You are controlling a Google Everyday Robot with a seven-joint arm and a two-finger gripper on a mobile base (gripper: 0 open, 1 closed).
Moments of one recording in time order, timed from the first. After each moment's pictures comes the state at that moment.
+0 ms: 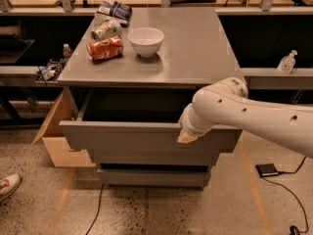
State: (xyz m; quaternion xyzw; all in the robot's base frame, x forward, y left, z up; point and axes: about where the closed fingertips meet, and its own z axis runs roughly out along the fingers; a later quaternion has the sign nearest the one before) arm 0.595 -0.100 0.663 -0.68 0.70 -0.06 0.22
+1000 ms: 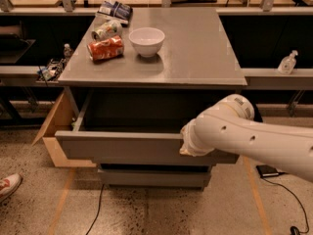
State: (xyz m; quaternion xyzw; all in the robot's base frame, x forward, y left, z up) arm 0.539 -0.107 0.663 -0.67 0.71 -0.08 0.21
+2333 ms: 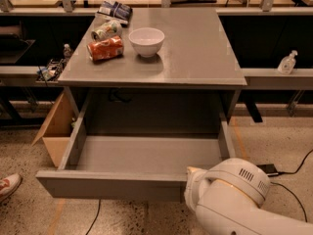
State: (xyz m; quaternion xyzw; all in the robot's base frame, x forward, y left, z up) arm 0.394 -0.101 0.656 -0.63 0.74 -0.12 0.21
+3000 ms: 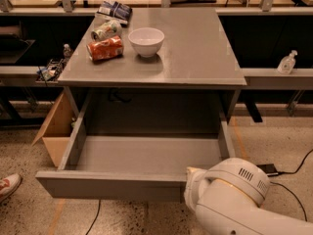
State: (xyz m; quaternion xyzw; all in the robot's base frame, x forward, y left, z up) arm 0.393 -0.101 0.656 -0.63 0.74 -0.12 0.21
